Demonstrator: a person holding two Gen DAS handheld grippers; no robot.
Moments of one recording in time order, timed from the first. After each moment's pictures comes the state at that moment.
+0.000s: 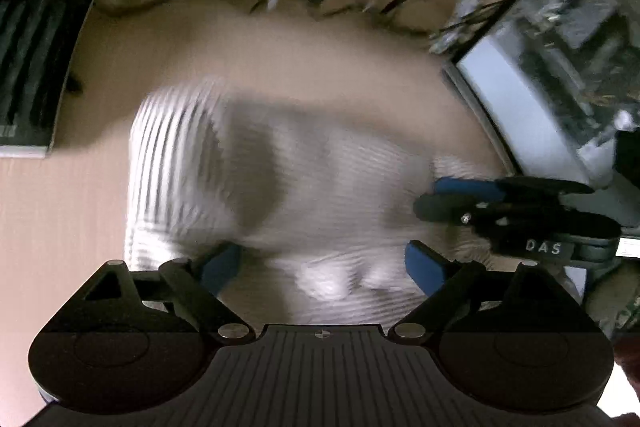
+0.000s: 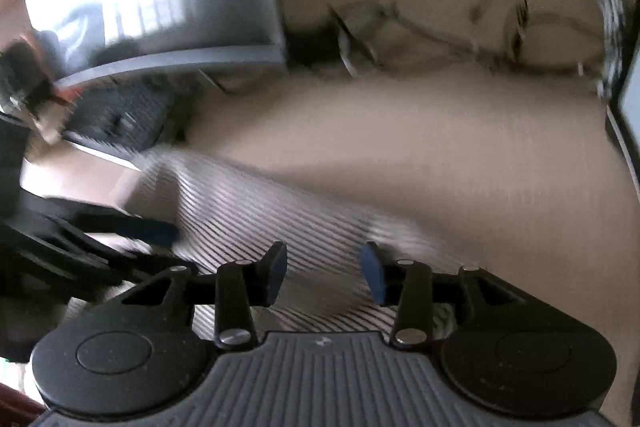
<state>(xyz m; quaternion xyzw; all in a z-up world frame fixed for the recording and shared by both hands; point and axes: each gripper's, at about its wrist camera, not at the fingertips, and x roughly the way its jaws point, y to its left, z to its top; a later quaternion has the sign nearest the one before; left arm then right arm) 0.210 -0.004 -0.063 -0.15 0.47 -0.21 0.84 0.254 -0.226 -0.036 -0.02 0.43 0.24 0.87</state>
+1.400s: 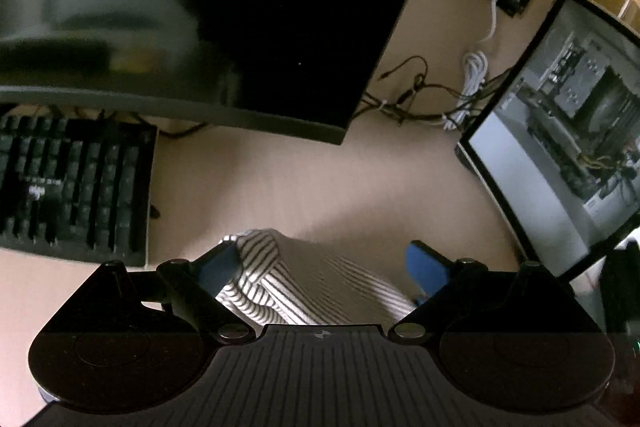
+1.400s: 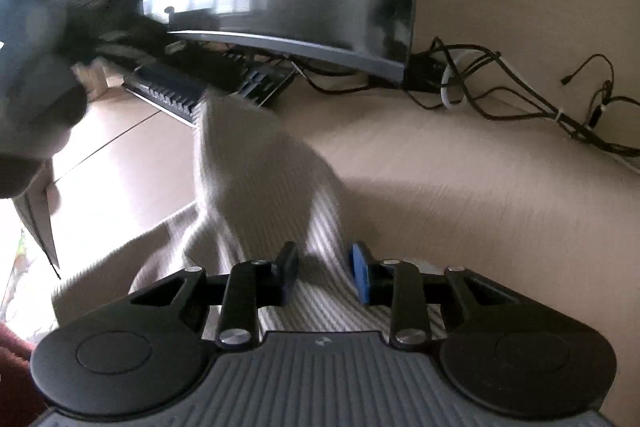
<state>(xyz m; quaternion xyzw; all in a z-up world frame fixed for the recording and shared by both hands) 0.219 0.036 0.019 -0.13 0.39 -0.17 0.89 0.211 -0.183 -0.021 -0.11 0.36 0.34 0.86</state>
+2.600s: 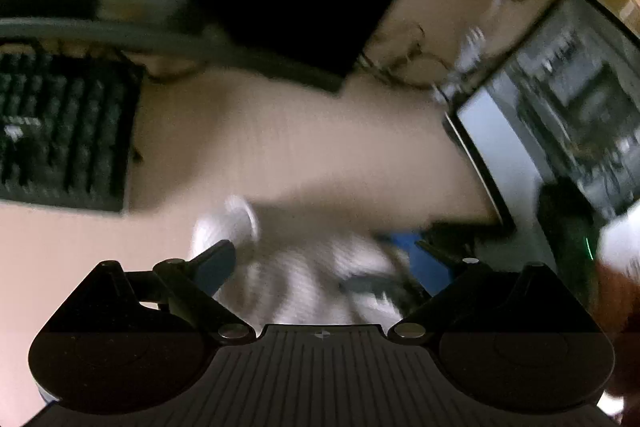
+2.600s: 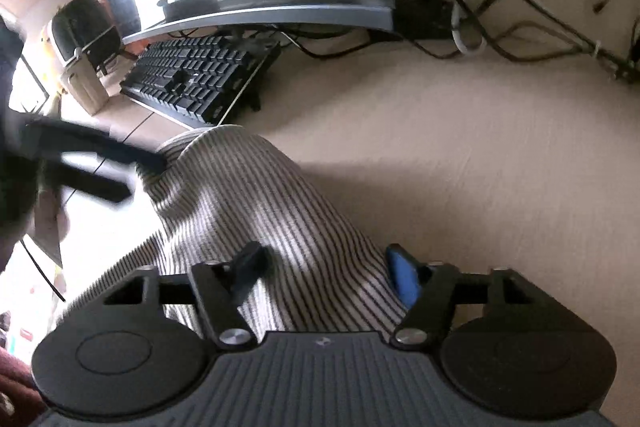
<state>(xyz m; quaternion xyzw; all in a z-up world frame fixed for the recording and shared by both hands) 0.225 0.045 -0.019 -0.16 0.44 -0.17 0.86 0.269 -0.176 -0.039 -0.06 0.42 0.37 0.83</state>
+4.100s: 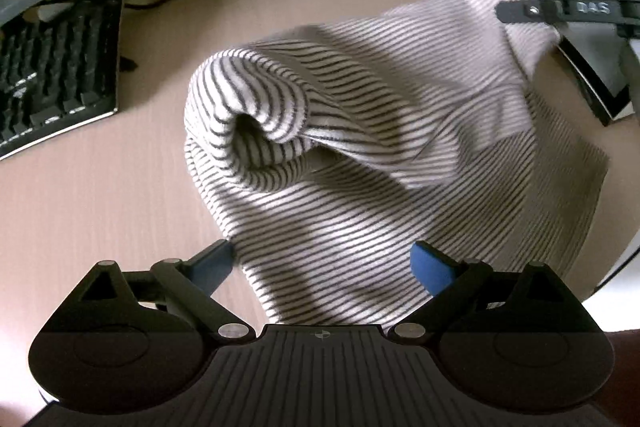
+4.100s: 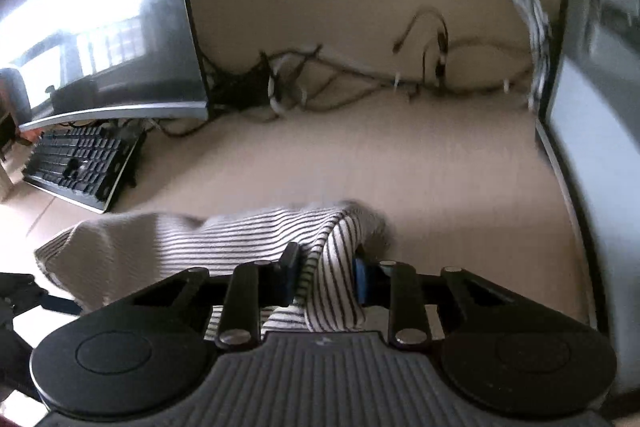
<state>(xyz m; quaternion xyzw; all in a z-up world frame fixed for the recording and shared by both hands) 0.149 -0.020 -0.073 0.03 0.52 -0.14 0.84 0.255 -0.275 -0.014 -0.02 0.38 0.17 0.91</state>
